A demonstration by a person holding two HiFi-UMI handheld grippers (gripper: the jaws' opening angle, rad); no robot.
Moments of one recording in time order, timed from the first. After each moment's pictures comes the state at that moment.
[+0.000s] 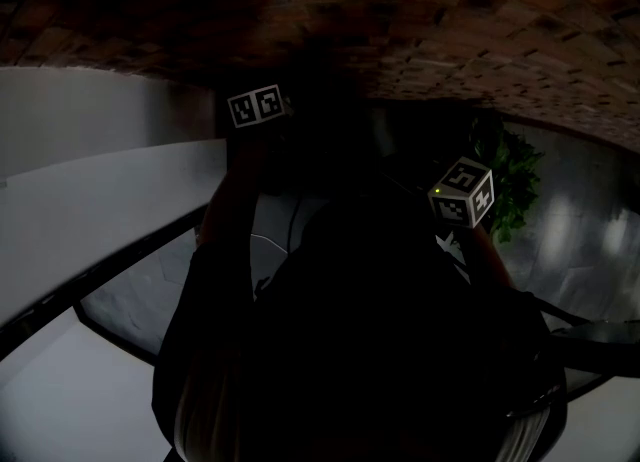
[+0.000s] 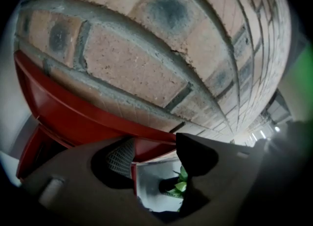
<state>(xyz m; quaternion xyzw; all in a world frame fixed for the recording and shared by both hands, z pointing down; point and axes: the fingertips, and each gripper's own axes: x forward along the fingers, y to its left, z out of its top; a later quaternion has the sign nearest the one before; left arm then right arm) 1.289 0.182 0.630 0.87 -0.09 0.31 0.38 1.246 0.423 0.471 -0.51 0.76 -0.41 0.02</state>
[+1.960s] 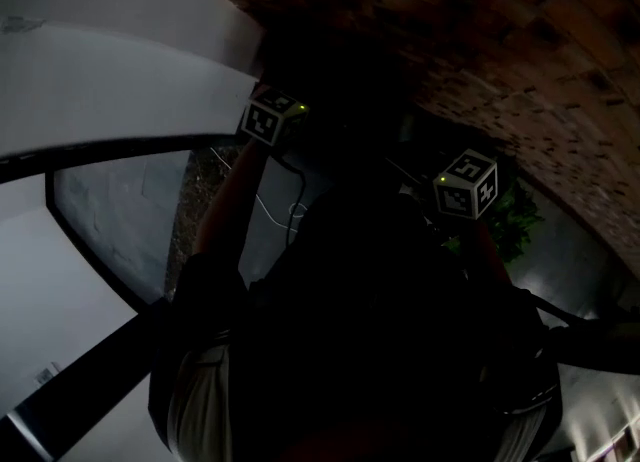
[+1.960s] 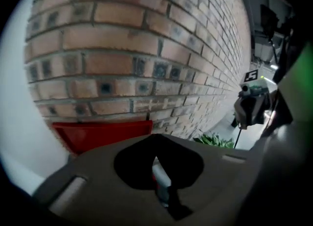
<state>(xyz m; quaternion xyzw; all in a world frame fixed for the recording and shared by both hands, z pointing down) 1.203 0.267 0.530 0.93 -0.08 0.34 0.13 1.220 0.431 0.474 -0.37 0.84 -0.41 -0.02</state>
